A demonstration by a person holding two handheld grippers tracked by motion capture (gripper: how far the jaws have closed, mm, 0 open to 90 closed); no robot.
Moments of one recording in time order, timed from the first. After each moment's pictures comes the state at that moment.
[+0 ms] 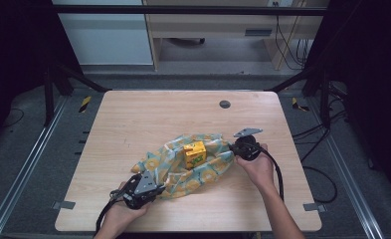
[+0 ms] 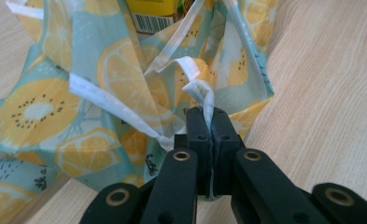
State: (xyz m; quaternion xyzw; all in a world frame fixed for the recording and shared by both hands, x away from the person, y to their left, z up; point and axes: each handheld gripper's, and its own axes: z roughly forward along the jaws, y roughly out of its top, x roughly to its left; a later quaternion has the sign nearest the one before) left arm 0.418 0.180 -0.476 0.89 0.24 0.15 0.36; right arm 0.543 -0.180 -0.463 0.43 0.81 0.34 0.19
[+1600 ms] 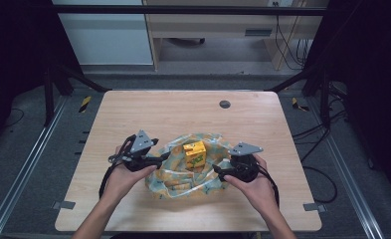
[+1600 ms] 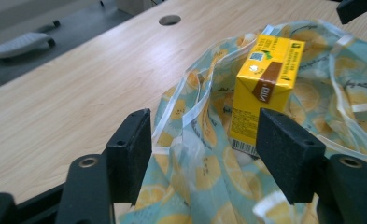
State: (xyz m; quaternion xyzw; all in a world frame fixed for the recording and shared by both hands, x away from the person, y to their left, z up) left arm 0.497 0.171 -0.411 0.83 0.29 0.22 0.43; right arm 0.466 -0.151 -0.434 0.38 0.81 0.40 0.20
